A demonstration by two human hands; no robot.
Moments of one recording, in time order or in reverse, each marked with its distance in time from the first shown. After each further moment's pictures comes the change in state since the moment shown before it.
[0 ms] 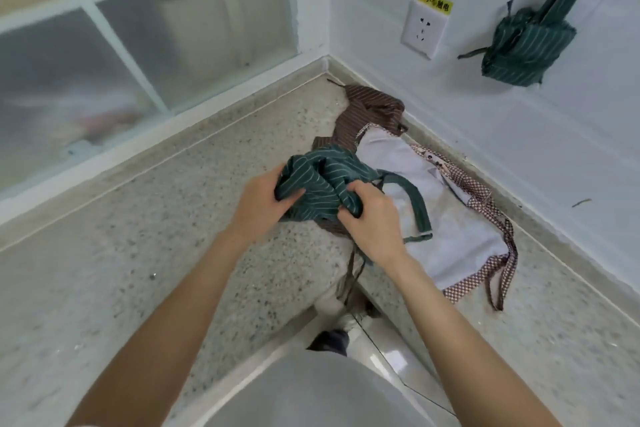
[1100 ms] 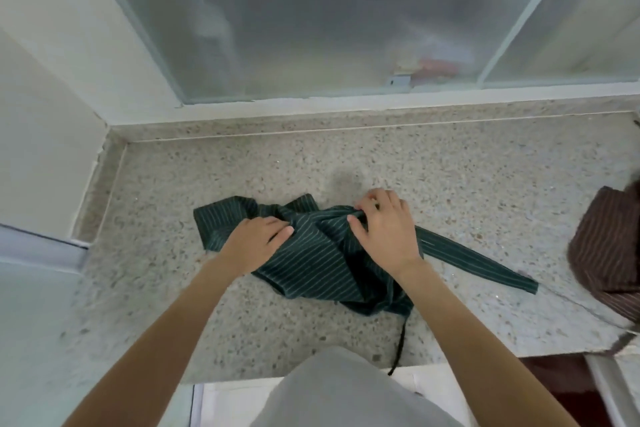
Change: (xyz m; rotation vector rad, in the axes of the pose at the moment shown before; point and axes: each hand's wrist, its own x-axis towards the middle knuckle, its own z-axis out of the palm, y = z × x) left_hand -0.384 -0.263 -0.281 0.442 -0.192 -0.702; right_hand -0.073 -0.257 0.374 -0.462 -0.277 -0.692
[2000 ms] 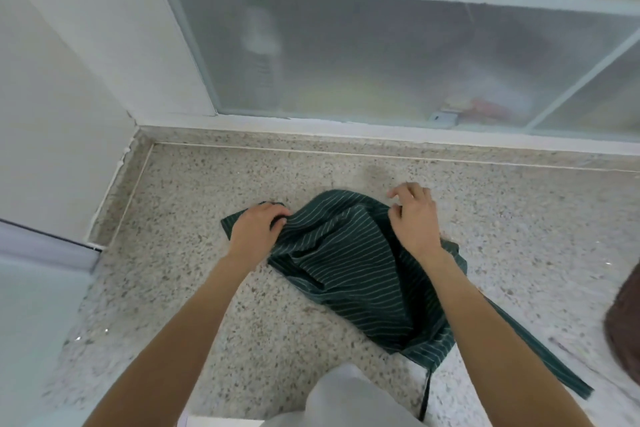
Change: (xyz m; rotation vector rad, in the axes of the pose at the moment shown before) left_hand 0.039 -0.062 -0.011 -0.270 0.476 -0.109; right_hand 0.100 0.017 0.036 0.179 -0.051 0.161
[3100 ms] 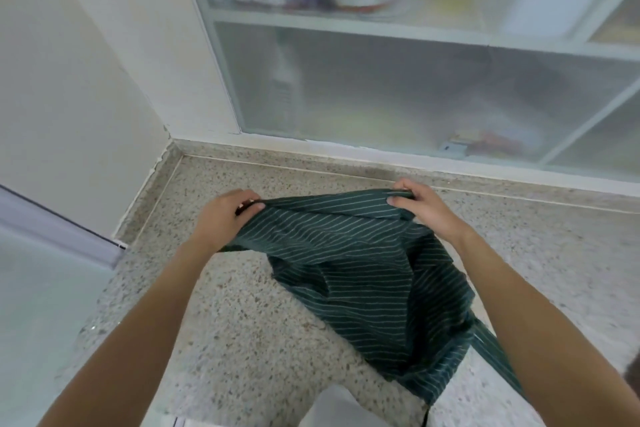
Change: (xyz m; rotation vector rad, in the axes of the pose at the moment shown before) left_hand 0.010 -0.017 -0.074 0.066 0.142 0.016; right_hand 0.060 0.000 -0.059 0.698 -0.546 -0.028
